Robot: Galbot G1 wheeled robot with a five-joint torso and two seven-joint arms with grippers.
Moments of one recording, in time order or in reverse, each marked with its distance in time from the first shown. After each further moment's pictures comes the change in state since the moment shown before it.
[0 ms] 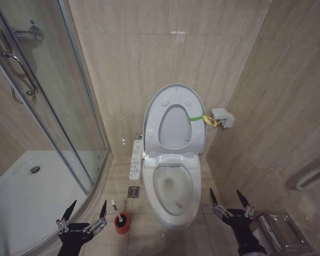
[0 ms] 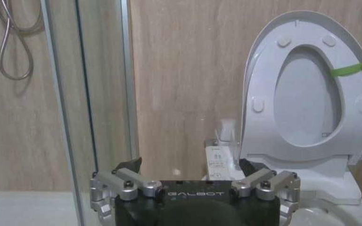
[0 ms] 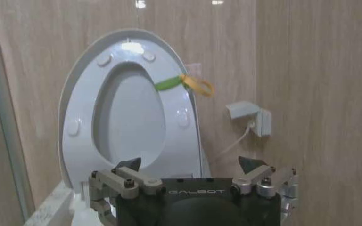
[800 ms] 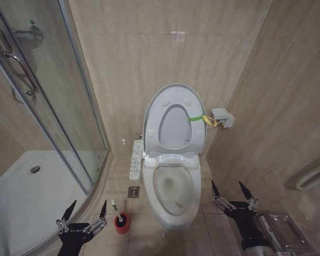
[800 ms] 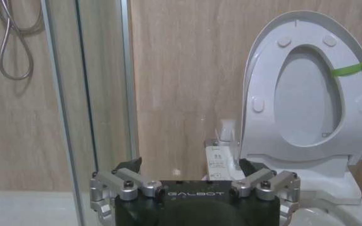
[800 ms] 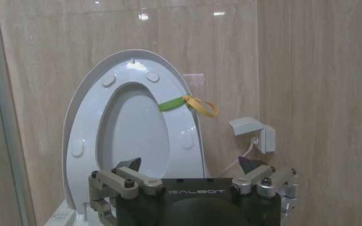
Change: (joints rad) left arm 0.000 0.000 0.000 0.000 0.000 0.000 0.000; right arm 0.003 0.000 0.005 0.072 0.010 -0.044 0.002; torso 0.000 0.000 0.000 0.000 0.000
